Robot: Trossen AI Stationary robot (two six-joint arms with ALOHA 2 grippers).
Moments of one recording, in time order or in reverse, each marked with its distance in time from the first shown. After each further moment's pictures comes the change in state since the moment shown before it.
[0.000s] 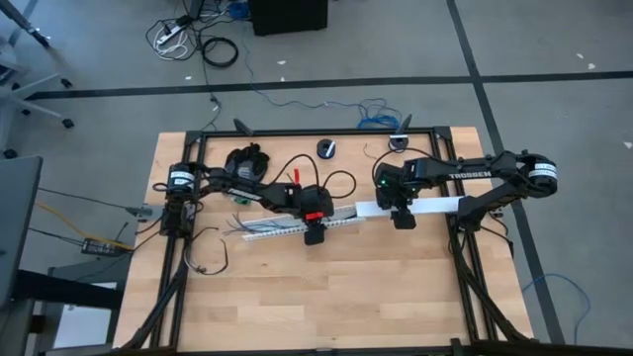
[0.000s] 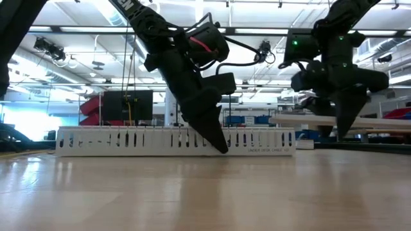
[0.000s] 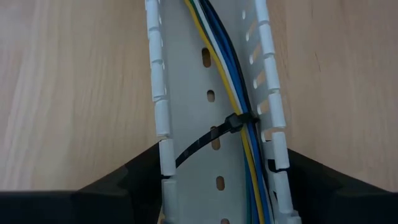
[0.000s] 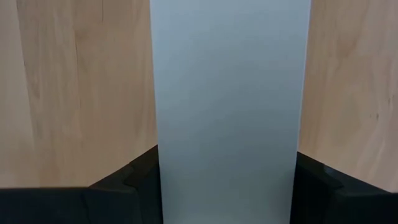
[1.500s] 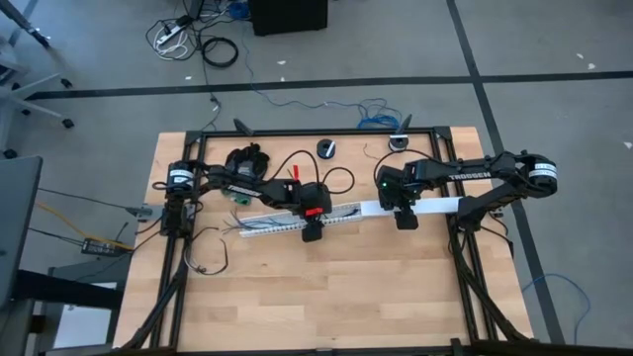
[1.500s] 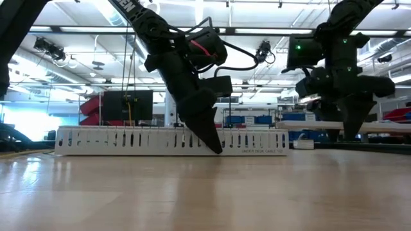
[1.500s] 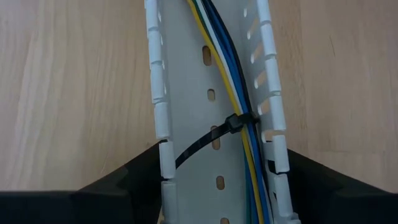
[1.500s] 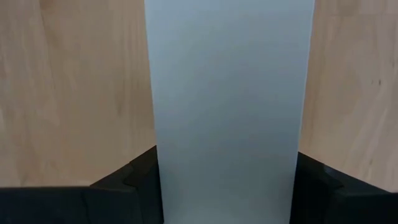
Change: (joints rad) left arm 0.028 -0.005 0.004 -0.053 0.032 0.024; right arm 0.003 0.000 -0.025 -0.030 0.054 0.041
